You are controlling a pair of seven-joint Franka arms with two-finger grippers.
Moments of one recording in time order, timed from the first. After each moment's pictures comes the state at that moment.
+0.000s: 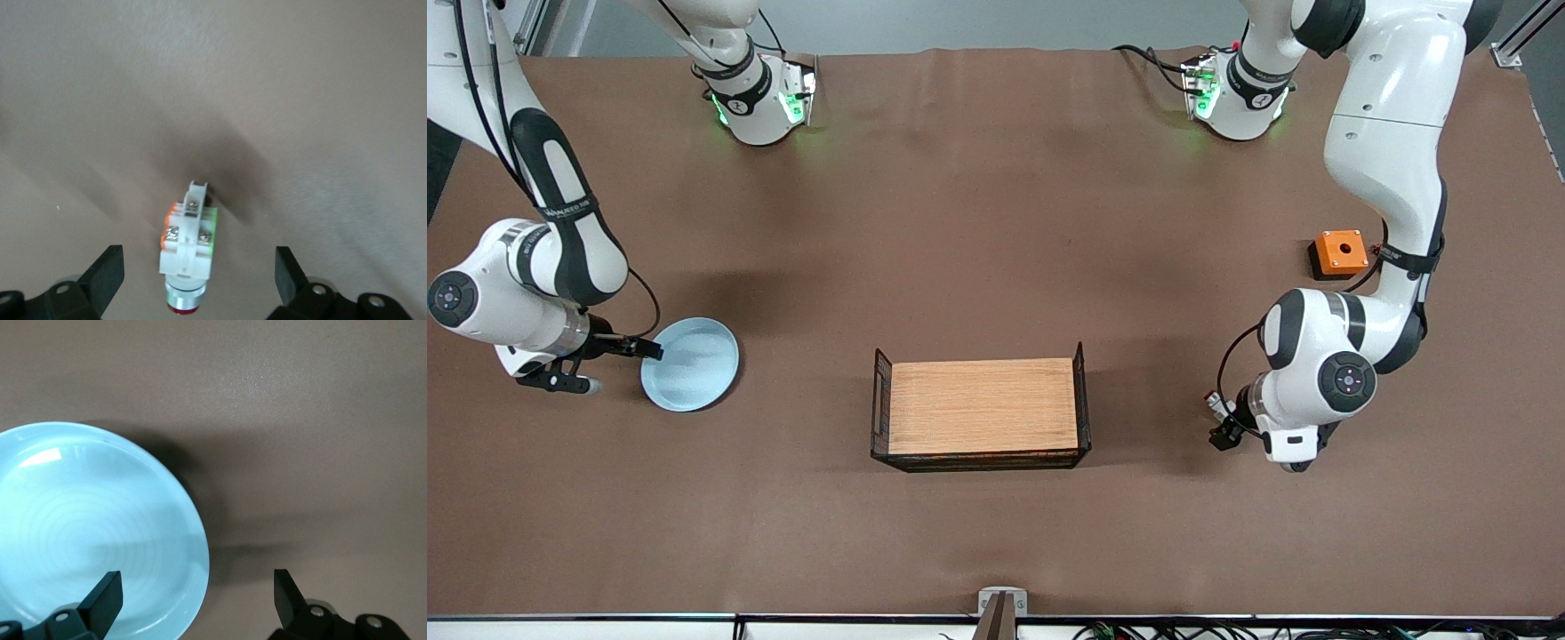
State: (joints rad) left arm -0.18 0.74 -0.01 -1.57 -0.05 2.24 -0.98; right arm -0.27 0.48 0.01 -2.02 -0.01 2.41 -0.10
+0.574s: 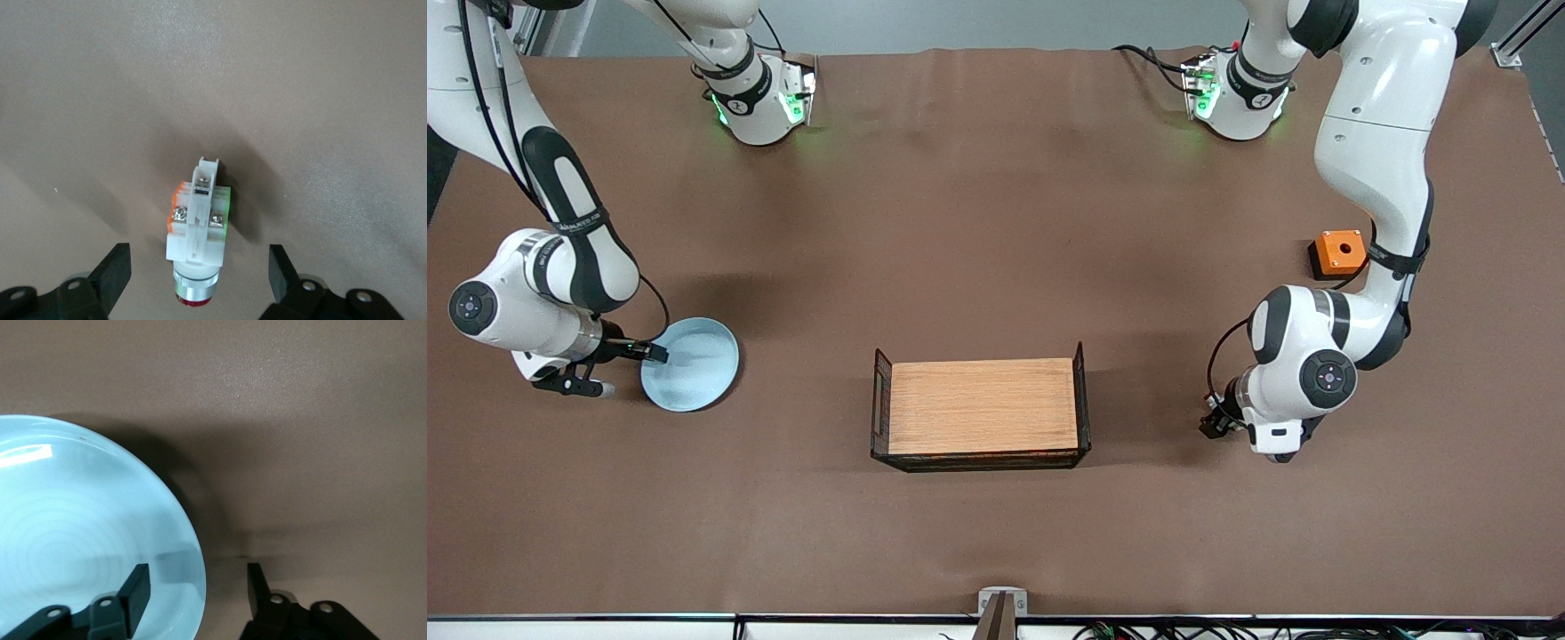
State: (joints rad) left arm -0.20 0.74 -0.01 -1.60 -0.05 2.25 -0.98; right arm -0.27 0.52 0.01 -2.02 -0.01 2.43 -0.10
